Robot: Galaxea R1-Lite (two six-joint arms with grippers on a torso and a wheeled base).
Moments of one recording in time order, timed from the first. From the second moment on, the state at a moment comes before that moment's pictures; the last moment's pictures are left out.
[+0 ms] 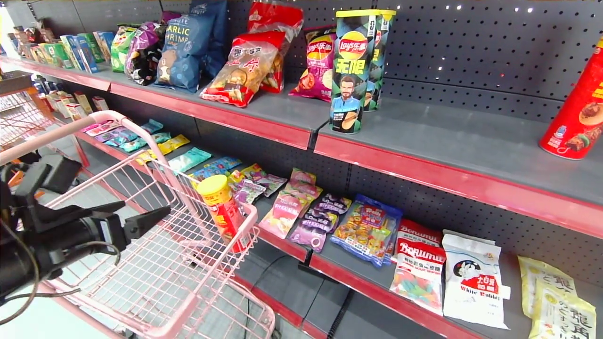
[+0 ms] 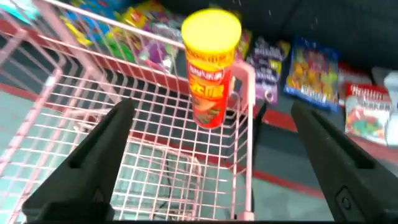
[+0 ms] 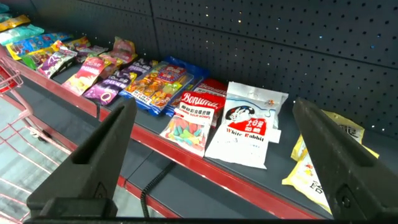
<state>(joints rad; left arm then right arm) 0.00 1.40 -0.40 -0.67 -0.31 -0.05 0.00 0.00 0.00 0.00 -0.01 0.00</state>
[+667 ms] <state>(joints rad) 0.00 1.92 -0.41 -1.21 -0.35 0.02 0.00 0.00 0.00 0.00 -0.01 0.00</state>
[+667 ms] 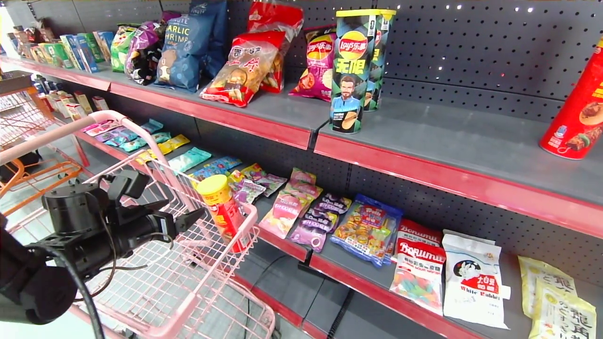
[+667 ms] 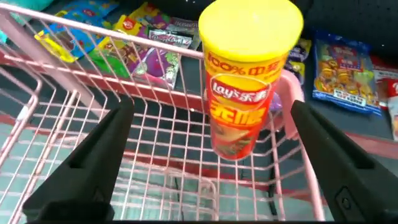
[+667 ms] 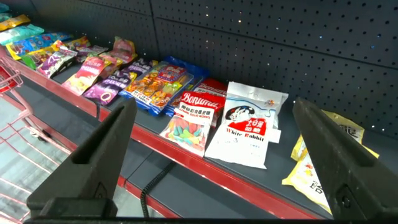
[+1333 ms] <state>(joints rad) -0.09 2.12 -0.57 -1.27 -0.36 0.01 0.00 0.00 0.00 0.00 0.00 0.00</state>
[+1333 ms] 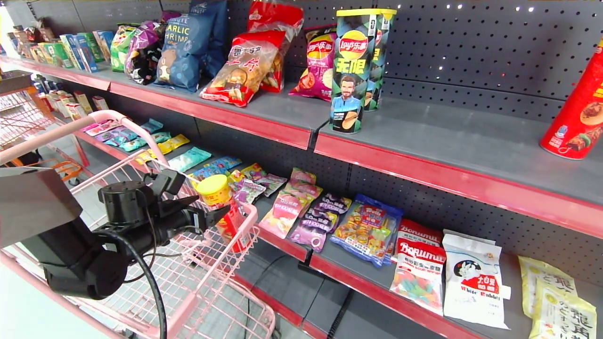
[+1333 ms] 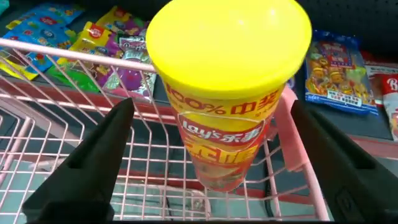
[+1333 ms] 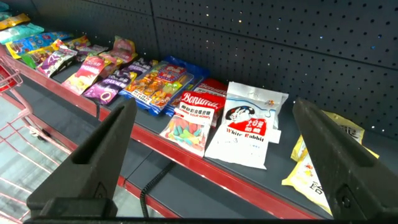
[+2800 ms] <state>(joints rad) 0.00 1.89 -0.42 -1.16 -0.35 0.01 0.00 0.00 0.00 0.00 0.00 0.00</state>
